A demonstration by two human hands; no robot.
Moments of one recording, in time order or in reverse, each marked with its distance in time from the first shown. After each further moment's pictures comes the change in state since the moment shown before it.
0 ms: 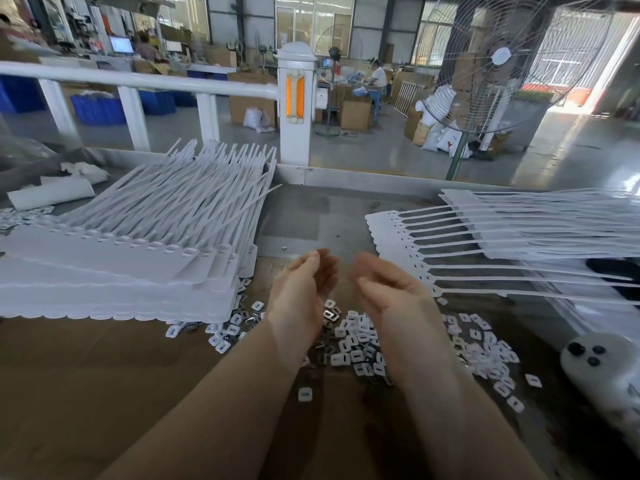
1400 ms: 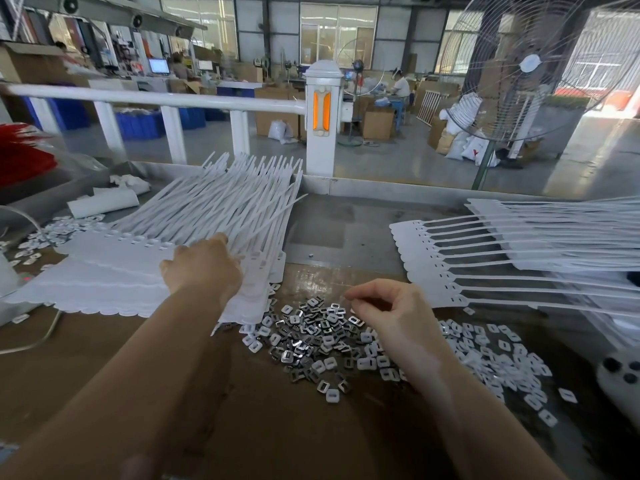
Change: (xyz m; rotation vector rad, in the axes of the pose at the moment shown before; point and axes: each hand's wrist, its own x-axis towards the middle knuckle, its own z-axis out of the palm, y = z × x) left_hand 0.017 0.109 -0.084 2.001 0.615 0.405; right_hand -0.004 0.001 0.012 -0.617 -0.201 -0.183
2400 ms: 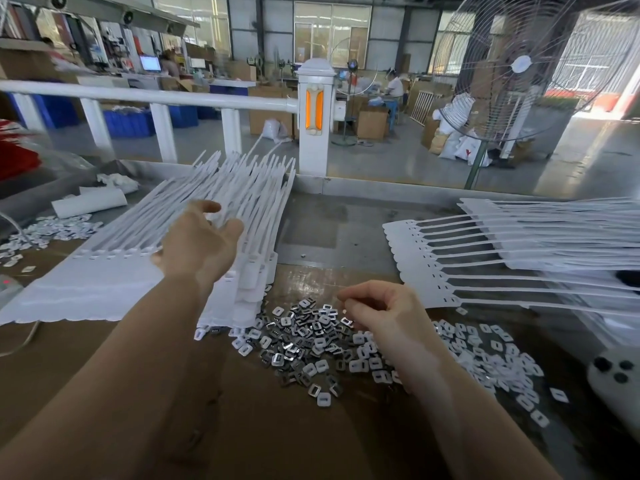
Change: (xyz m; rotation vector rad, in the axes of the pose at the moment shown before) left_hand 0.006 0.012 -0.016 -0.806 0.122 -0.035; right_hand 0.004 0.007 -0.002 0.099 -0.039 0.021
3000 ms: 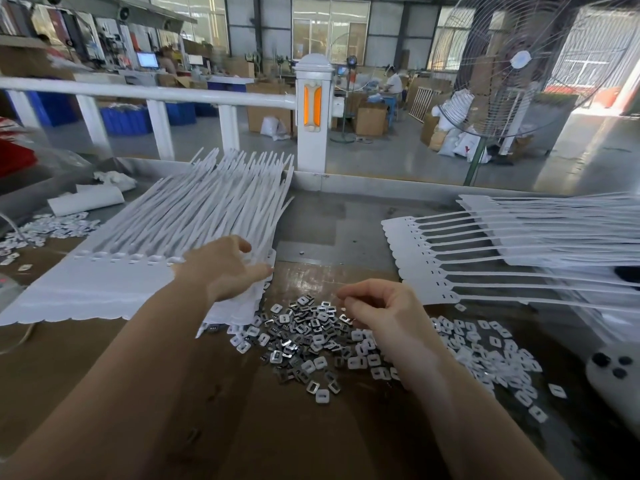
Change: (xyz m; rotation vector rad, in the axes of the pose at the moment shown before) left_hand -0.014 -0.003 0.003 0.477 -0.457 0.133; right_hand 0.001 0.003 -0.001 0.017 -0.007 0.005
